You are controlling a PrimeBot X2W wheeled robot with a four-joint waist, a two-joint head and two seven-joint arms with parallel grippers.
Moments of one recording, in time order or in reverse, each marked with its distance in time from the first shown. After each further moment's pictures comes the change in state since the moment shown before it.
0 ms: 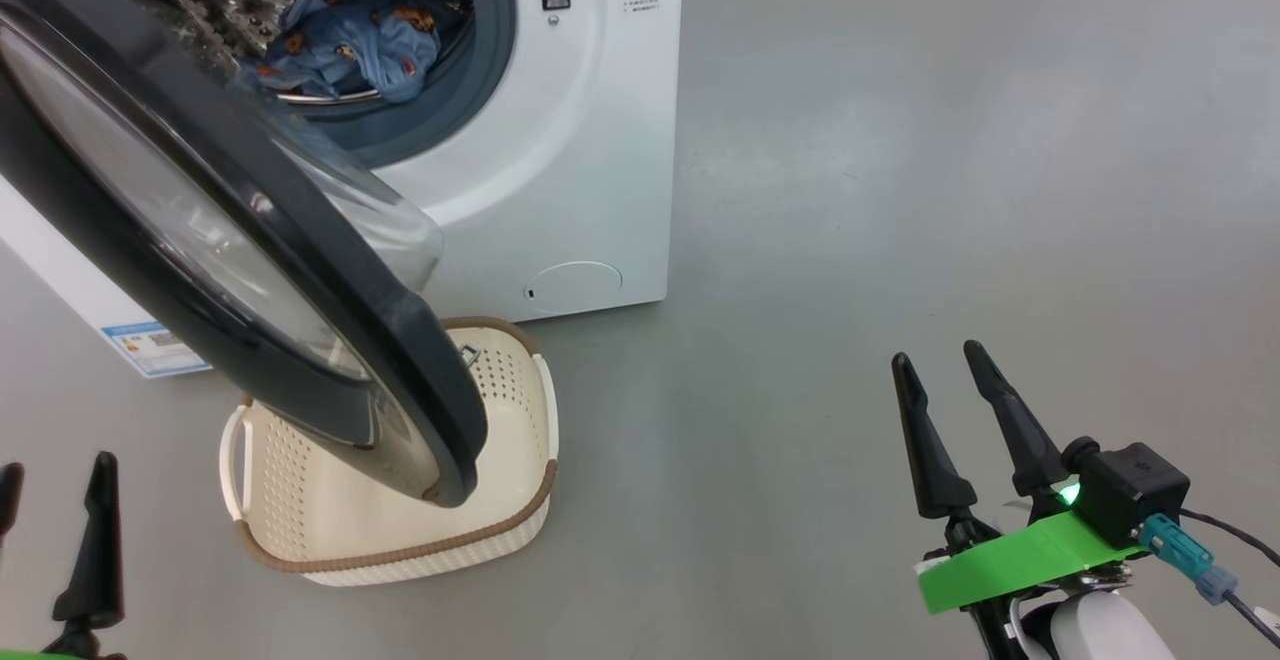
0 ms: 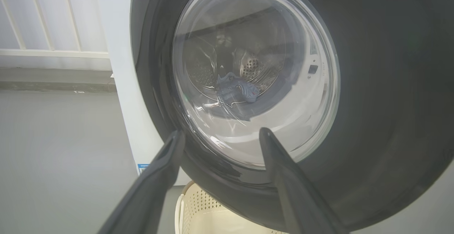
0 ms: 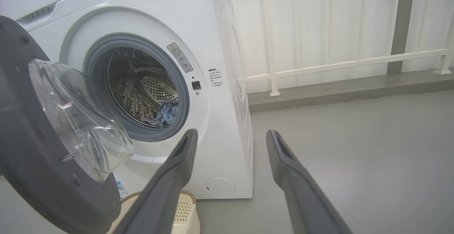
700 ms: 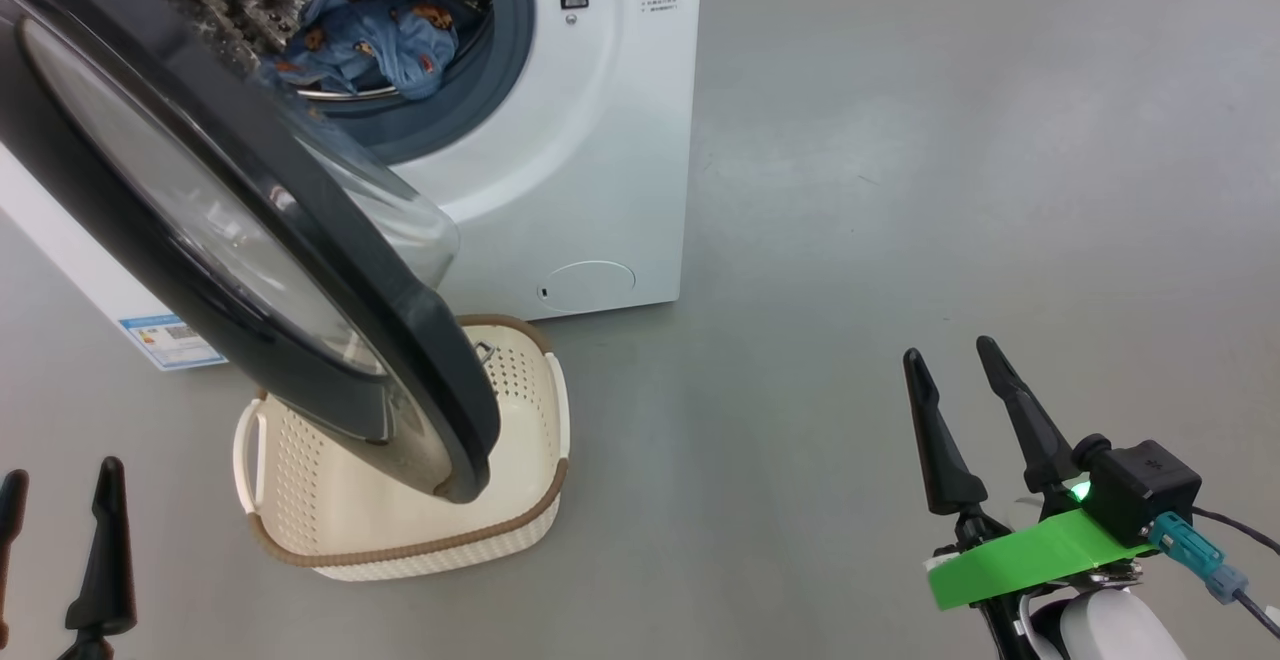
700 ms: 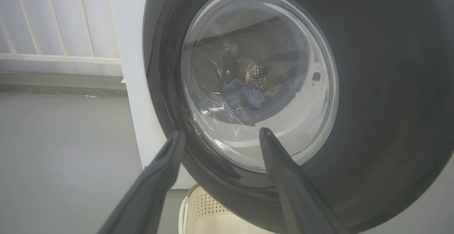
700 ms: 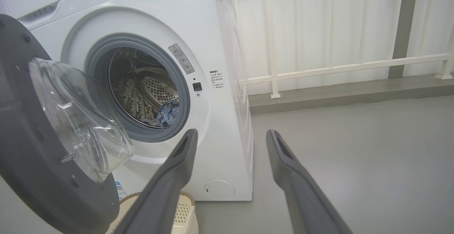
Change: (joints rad) left arm 0.027 -0.077 0.058 -0.042 0.069 -0.003 -0.001; right arm 0.000 -0.007 -0.016 -0.006 -0.008 0.000 0.000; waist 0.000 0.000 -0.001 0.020
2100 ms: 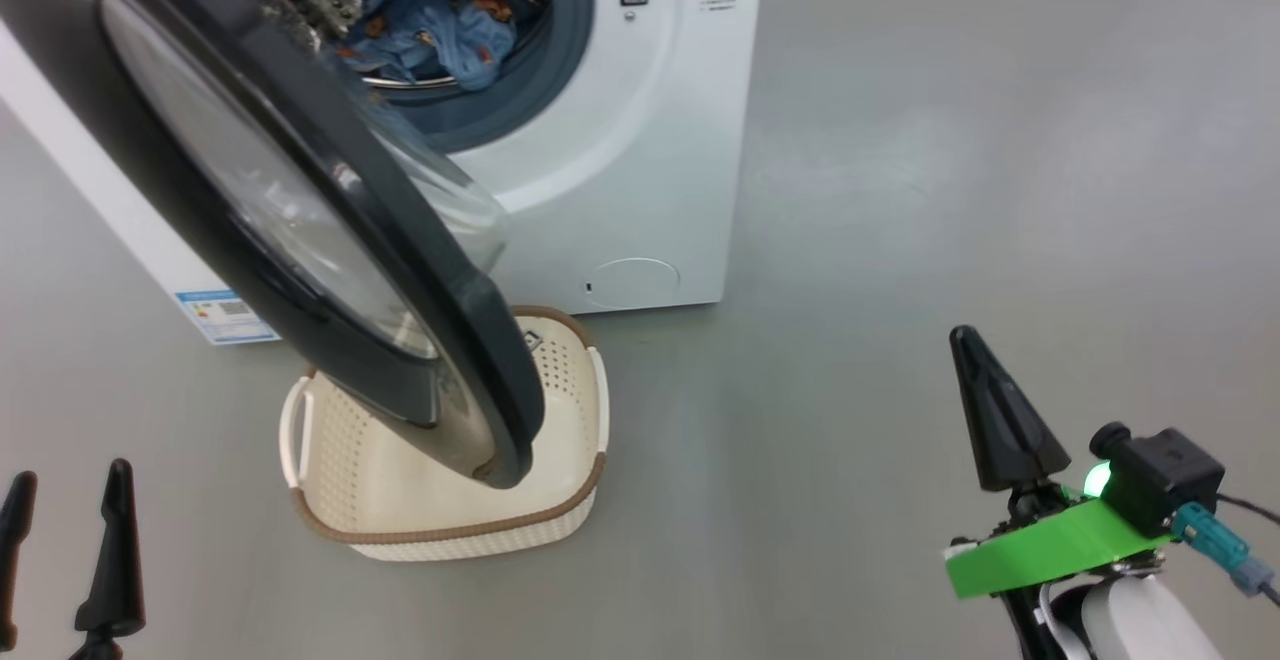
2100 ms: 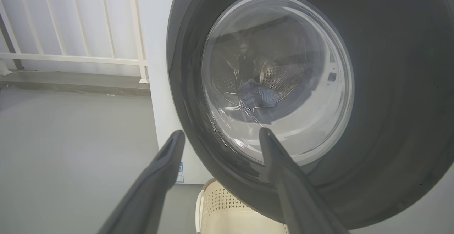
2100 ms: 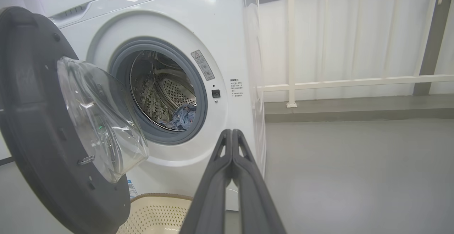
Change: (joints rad) left arm 0.000 -0.013 0.002 -0.002 0.022 0.000 0.000; right arm -0.004 -0.037 0.014 -0.031 0.003 0.000 0.000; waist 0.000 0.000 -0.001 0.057
